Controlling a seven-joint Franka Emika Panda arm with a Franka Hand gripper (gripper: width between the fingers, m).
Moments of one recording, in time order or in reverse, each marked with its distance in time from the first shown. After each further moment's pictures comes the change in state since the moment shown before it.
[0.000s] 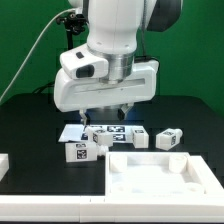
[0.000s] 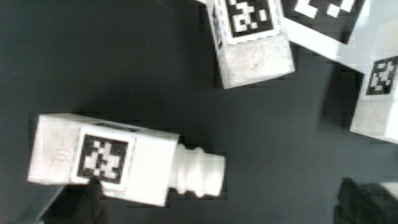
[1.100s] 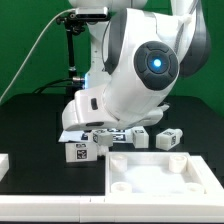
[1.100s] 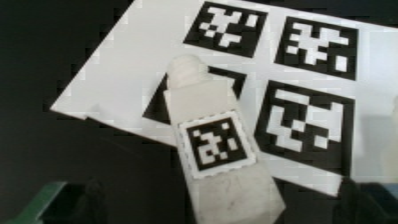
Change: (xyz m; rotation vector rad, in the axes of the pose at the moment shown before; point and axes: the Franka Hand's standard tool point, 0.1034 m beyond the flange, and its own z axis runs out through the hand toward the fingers) arm -0.023 -0.015 0.045 0.000 -0.597 0.088
